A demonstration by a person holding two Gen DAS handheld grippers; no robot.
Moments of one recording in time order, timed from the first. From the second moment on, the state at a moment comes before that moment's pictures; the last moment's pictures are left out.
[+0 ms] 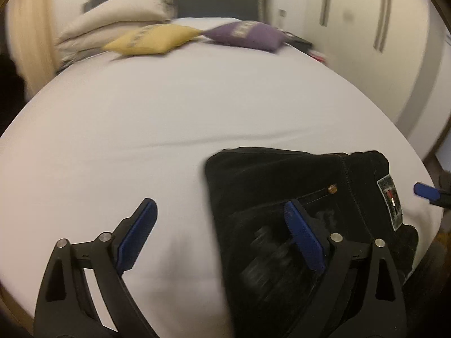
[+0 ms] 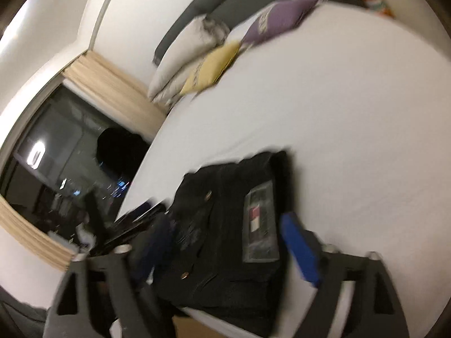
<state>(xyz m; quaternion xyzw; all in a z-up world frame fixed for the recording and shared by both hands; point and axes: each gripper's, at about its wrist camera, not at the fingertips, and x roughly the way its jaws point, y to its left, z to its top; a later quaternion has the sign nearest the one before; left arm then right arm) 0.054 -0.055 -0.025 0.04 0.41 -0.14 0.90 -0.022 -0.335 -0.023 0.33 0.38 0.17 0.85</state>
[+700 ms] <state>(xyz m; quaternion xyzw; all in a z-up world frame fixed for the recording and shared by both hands) 0.057 -0.073 -0.068 0.02 0.52 -0.19 0.83 0.020 -0.326 -0.085 0.32 0.52 0.17 0.77</state>
